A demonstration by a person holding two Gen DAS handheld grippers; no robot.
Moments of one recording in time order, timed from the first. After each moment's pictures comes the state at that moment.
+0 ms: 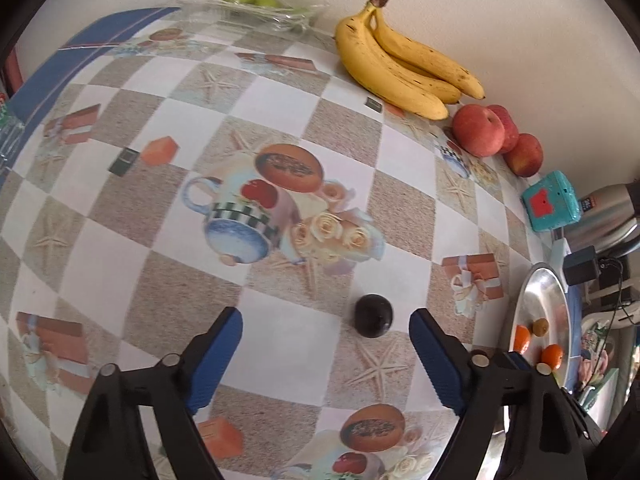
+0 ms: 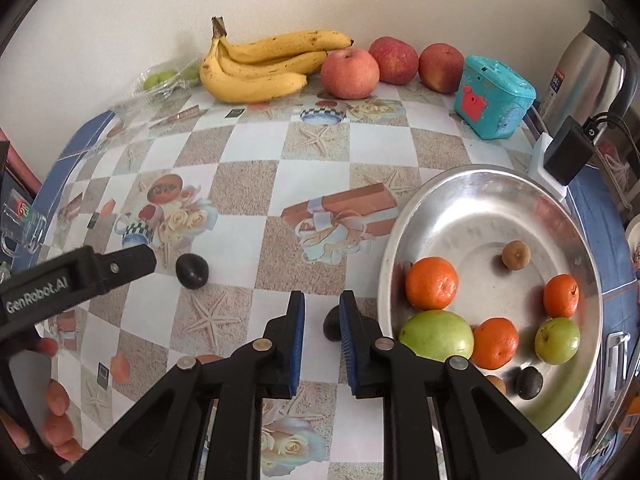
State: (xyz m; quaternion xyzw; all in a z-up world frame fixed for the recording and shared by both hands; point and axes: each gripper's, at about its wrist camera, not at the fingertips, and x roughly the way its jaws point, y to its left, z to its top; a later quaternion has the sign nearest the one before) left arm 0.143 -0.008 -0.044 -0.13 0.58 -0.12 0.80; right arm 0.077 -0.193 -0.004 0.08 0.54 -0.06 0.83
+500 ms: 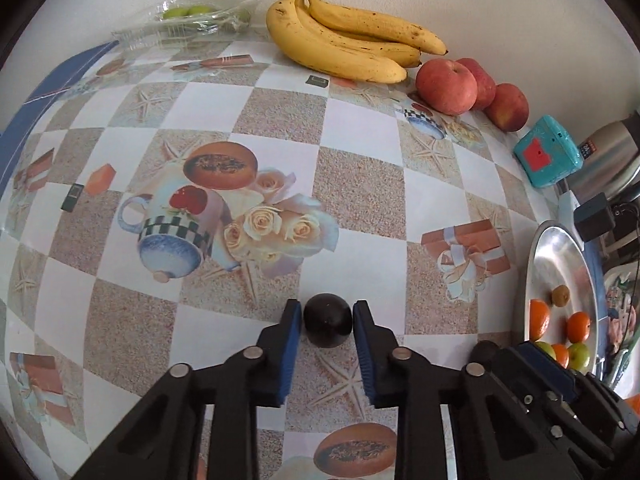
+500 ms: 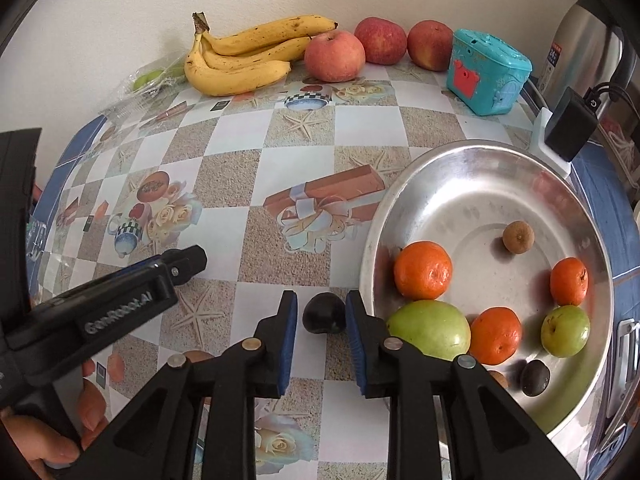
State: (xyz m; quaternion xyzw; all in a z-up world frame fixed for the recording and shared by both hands) left arm 0.143 -0.055 -0.059 -0.05 0.57 -0.14 0.81; right arm 0.076 -0.209 -0.014 0.12 0.56 -0.05 0.82
